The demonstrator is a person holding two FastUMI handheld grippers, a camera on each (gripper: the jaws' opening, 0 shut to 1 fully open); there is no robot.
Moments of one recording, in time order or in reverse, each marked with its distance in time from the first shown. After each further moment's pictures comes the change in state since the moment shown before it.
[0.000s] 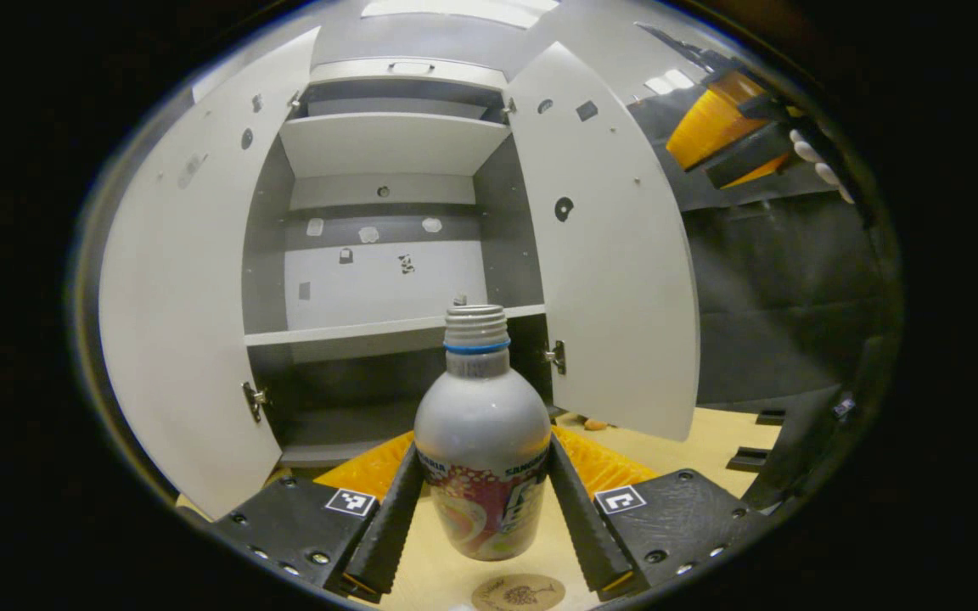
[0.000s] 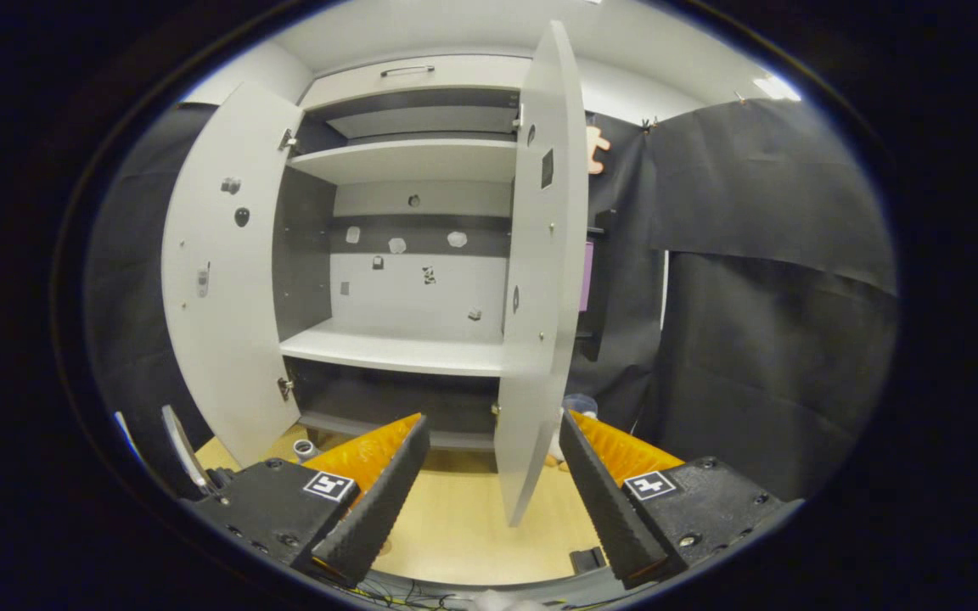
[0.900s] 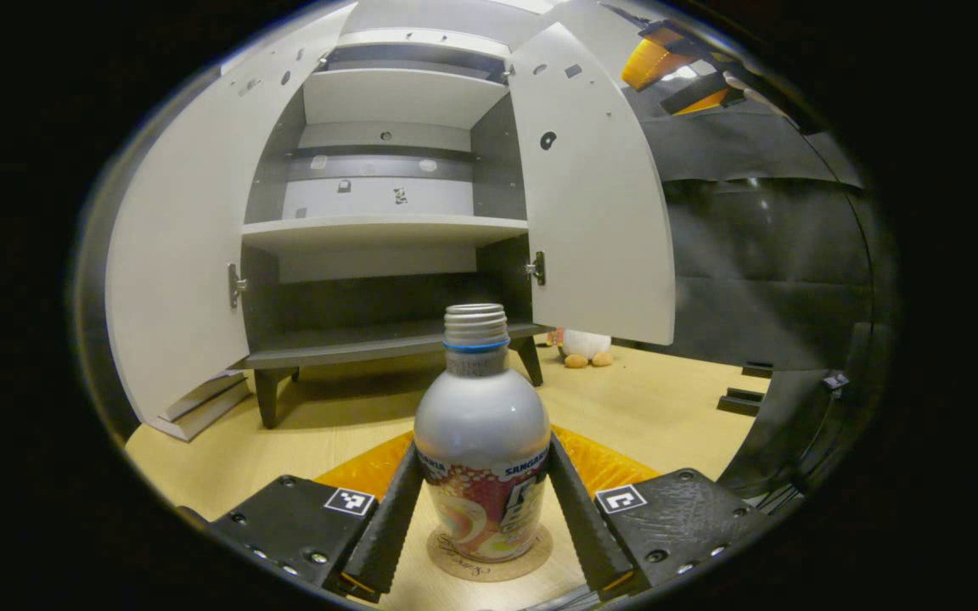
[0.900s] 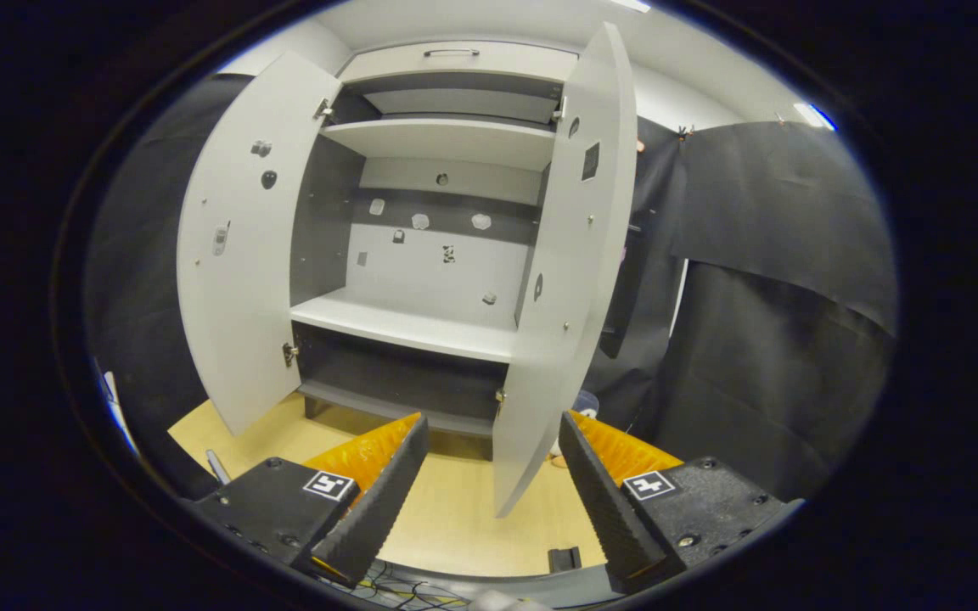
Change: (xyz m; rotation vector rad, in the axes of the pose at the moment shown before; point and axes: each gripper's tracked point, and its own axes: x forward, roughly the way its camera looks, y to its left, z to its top) left arm -0.026 -0.015 -0.117 -0.065 0.115 -0.010; right arm -0.001 0.009 -0.009 -0.119 0.045 0.034
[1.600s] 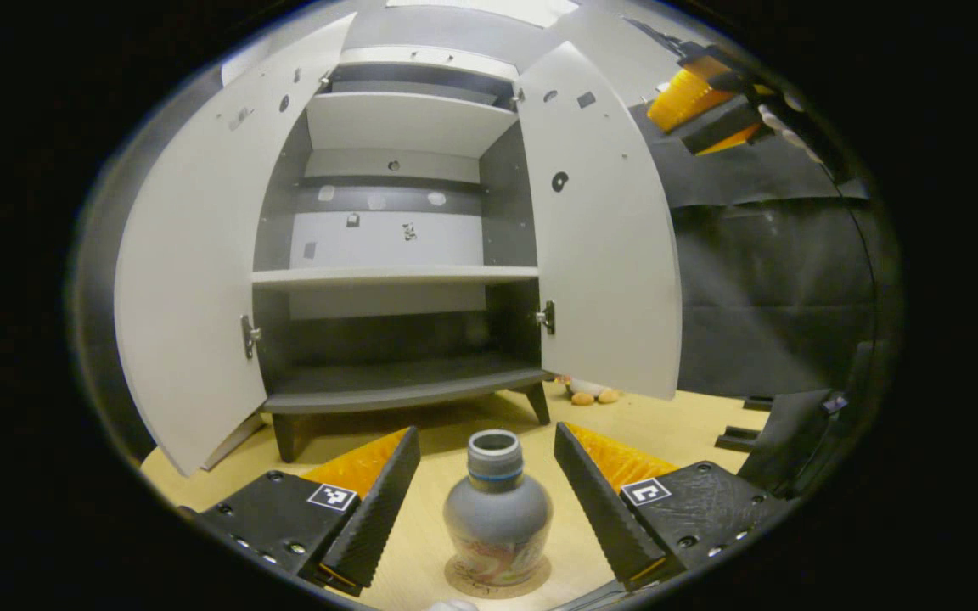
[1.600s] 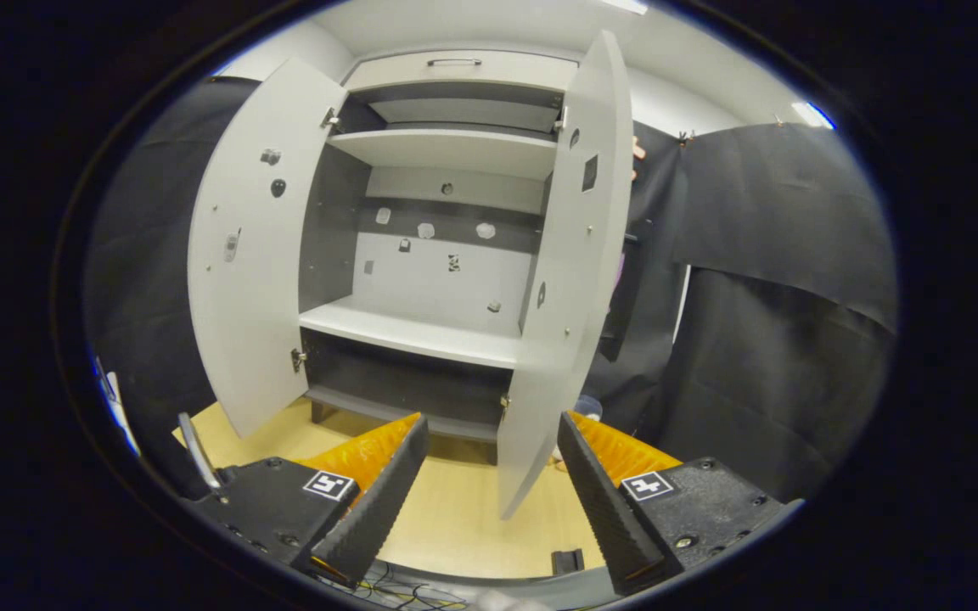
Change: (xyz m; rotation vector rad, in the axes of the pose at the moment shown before) left arm -0.005 0.013 0.098 0.000 -0.124 0.030; right arm -0.013 -0.001 0.001 0.022 -0.039 0.006
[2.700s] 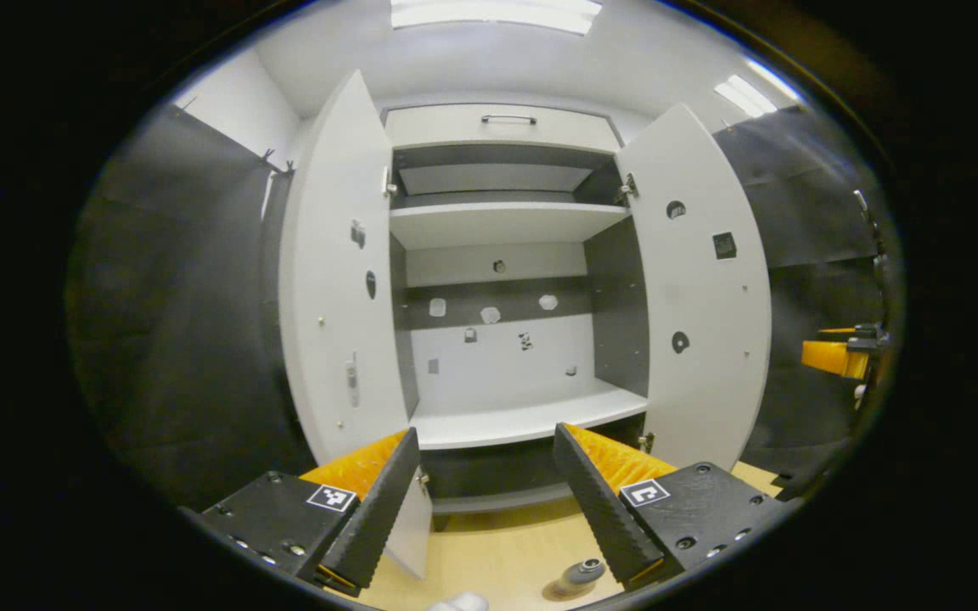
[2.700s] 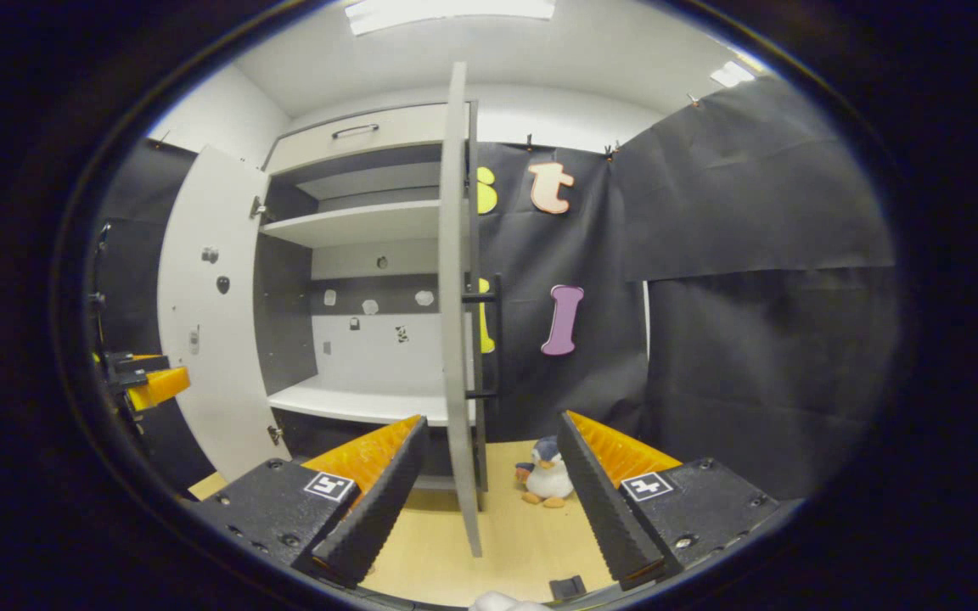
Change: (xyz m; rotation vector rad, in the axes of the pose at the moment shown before) left arm -0.080 0.115 0.251 0.040 0.055 0.392; right arm 0.007 -0.118 0.045 0.202 -0.209 -0.039
